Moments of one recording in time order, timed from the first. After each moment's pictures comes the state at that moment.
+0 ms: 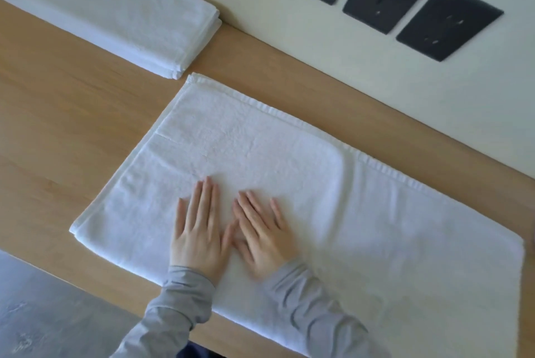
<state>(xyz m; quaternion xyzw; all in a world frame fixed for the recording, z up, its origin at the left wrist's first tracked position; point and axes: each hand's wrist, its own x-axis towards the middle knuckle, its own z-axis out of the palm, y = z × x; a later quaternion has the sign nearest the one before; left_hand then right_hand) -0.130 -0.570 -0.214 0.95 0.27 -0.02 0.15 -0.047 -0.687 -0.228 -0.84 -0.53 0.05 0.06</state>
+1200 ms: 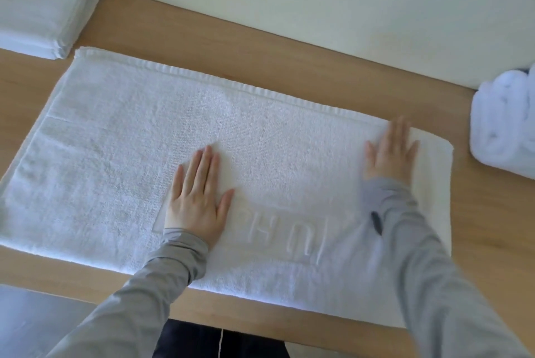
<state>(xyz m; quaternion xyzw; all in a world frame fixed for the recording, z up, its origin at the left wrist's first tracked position) -0.080 -0.672 -0.229 0.98 0.16 -0.03 0.10 0.113 -0.945 -0.215 -1.00 -0.05 0.04 0.08</state>
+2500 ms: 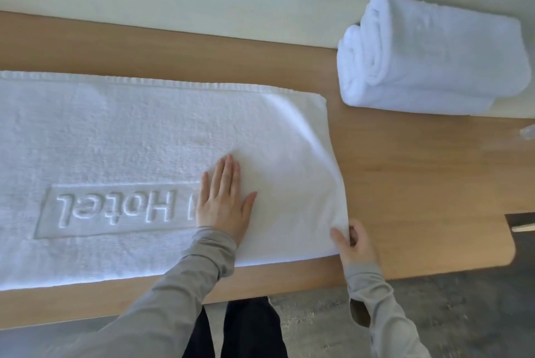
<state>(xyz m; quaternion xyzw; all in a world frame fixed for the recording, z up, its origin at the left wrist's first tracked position) -0.066 -0.872 -0.217 0.99 0.02 -0.06 0.13 -0.107 -1.125 -0.202 -0.86 0.25 0.12 0.43</state>
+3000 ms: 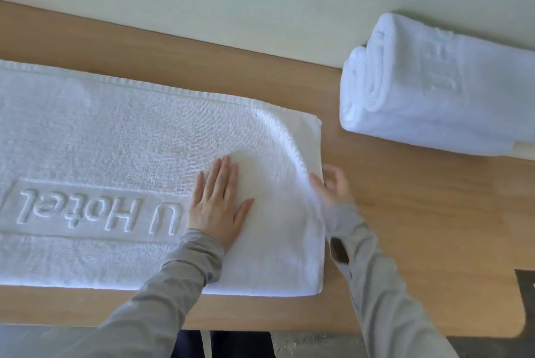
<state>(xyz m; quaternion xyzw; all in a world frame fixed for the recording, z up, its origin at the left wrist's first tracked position) -0.031 -0.914 -0.215 0.99 0.04 -0.04 0.11 0.045 -1.119 -0.184 -0.76 0.19 0.18 0.60</state>
